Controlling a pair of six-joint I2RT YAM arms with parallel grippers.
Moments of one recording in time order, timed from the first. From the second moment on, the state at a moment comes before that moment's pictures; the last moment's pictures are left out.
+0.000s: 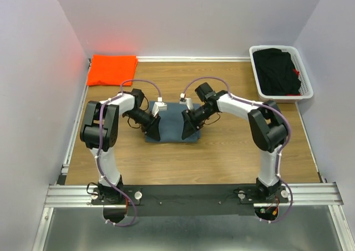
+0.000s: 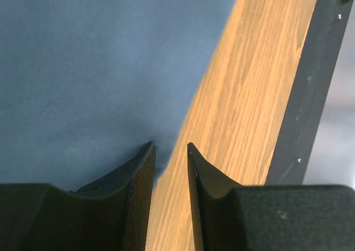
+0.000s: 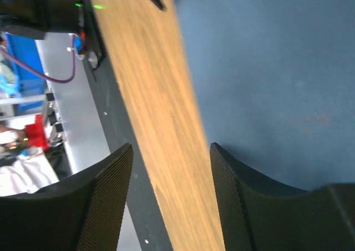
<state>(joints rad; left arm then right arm) -0.19 1.90 1.19 -0.95 0.91 0.81 0.57 1.96 1.36 -0.63 -0.95 -0.07</state>
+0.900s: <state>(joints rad) -0.10 2.01 1.38 -1.09 1.18 0.83 0.36 2.03 1.50 -0.68 -1.07 -0.05</state>
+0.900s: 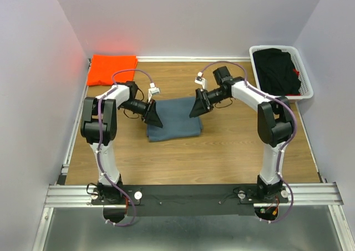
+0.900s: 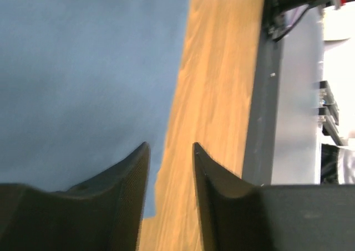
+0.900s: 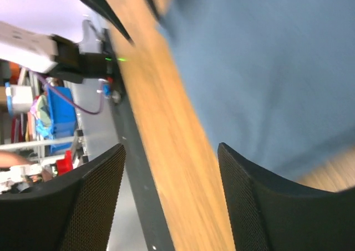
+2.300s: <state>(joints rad) -0.07 2.10 1.69 -1.10 1.32 0.76 0.36 2.17 1.85 -0.57 -1.05 0.13</state>
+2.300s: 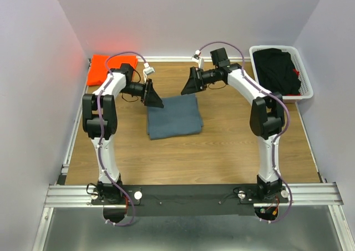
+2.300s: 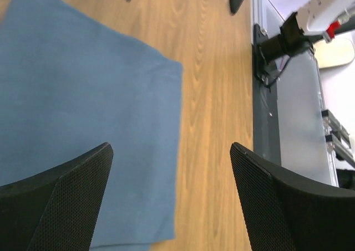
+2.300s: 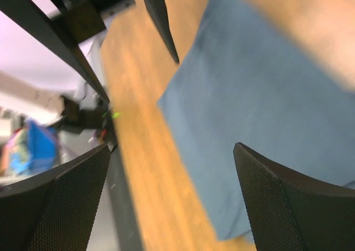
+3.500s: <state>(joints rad) 0.11 1.75 1.50 -0.34 0.82 0.20 0.27 2.24 1.88 -0.43 -0.77 0.14</state>
